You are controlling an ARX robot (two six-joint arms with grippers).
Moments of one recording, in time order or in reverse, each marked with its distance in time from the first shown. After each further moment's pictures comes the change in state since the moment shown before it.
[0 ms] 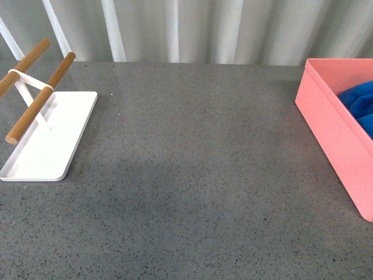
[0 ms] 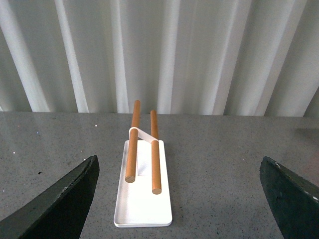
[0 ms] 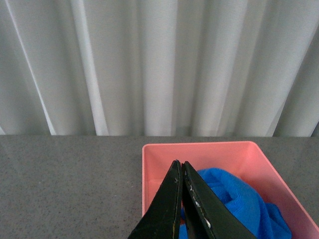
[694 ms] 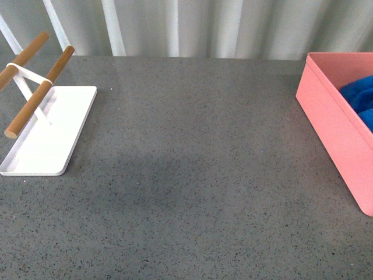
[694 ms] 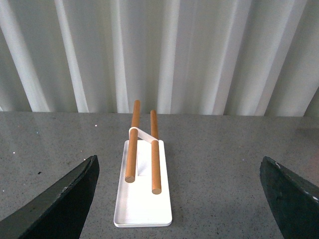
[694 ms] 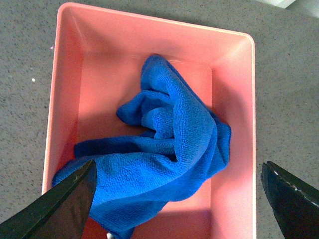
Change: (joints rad) left arm 0.000 0.000 0.000 0.000 0.000 0.000; right arm -0.098 0.517 1.066 -1.402 0.081 -0.332
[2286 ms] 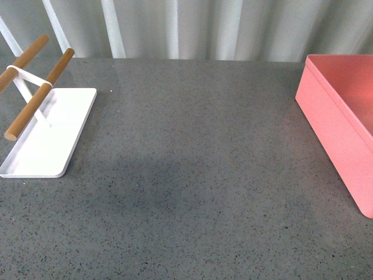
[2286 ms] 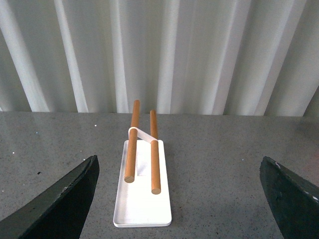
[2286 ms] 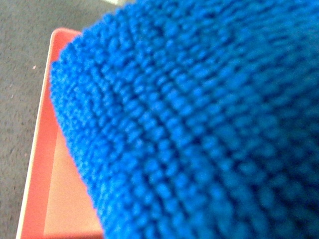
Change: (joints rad) left arm 0.000 0.000 0.000 0.000 0.000 0.000; right arm 0.046 -0.139 -0.190 0.211 0.101 -0.083
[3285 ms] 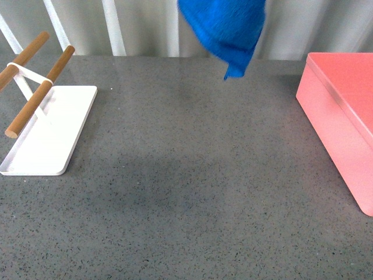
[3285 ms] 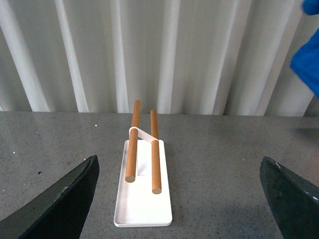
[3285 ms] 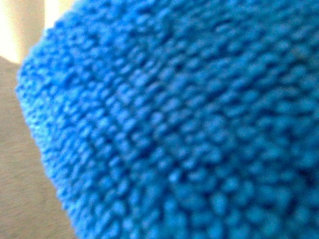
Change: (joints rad) left arm 0.000 0.000 0.000 0.000 0.000 0.000; right arm 0.501 0.120 0.093 0.472 0.061 0.035
